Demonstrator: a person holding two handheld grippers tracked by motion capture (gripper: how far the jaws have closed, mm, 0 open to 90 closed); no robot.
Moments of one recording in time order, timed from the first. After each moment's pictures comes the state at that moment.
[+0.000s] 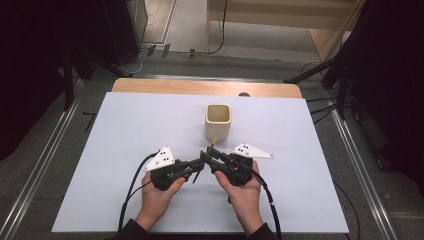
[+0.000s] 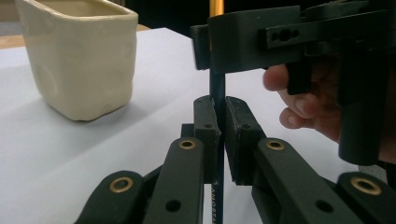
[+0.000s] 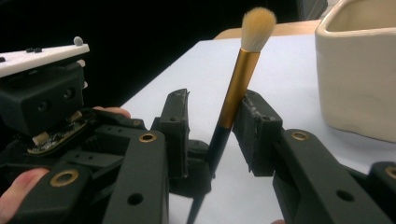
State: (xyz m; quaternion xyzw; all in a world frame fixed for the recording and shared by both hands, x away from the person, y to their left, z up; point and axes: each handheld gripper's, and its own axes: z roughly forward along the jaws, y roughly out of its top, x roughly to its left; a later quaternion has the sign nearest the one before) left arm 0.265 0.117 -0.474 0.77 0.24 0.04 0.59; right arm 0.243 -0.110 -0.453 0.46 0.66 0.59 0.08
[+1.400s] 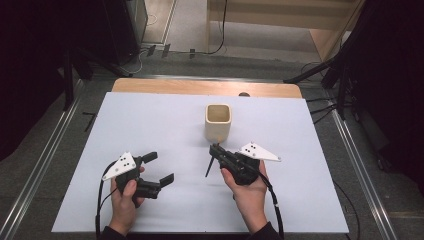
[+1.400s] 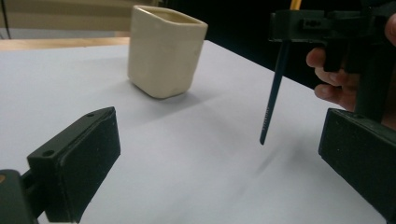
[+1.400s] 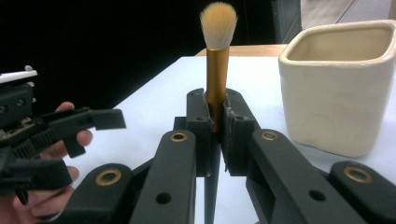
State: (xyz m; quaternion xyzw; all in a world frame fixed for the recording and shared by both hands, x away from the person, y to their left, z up) left arm 0.255 0.209 -0.476 0.73 0.31 0.10 0.60; right arm 0.240 -0.123 -0.447 0.46 0.65 0.59 0.13
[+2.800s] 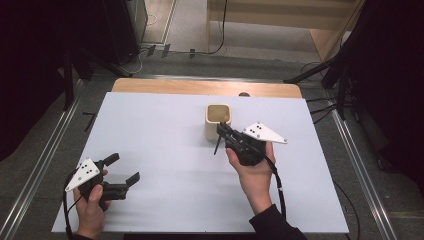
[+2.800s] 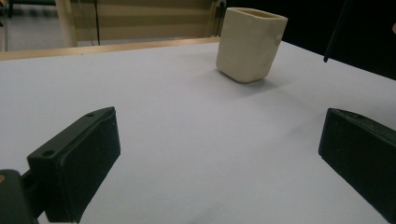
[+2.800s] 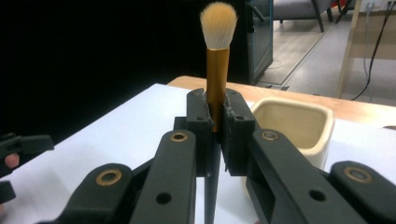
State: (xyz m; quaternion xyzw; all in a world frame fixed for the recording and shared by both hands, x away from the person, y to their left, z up) left arm 0.244 0.281 -0.483 0.72 0.35 0.19 0.56; right arm 0.270 -0.135 -0.405 0.44 0.65 0.58 0.21
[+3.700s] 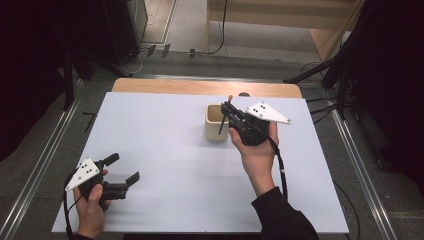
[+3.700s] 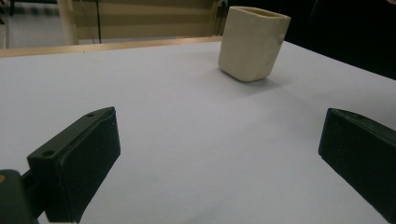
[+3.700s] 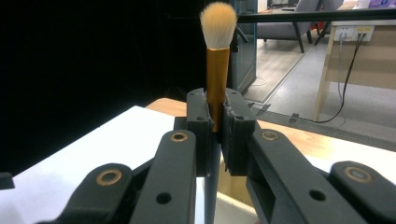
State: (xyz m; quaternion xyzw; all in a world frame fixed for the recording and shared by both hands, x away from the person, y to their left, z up) left arm 0.245 0.282 -0.484 0.72 0.35 0.19 0.57; right arm 0.302 -0.141 -0.376 0.43 0.64 0.57 0.26
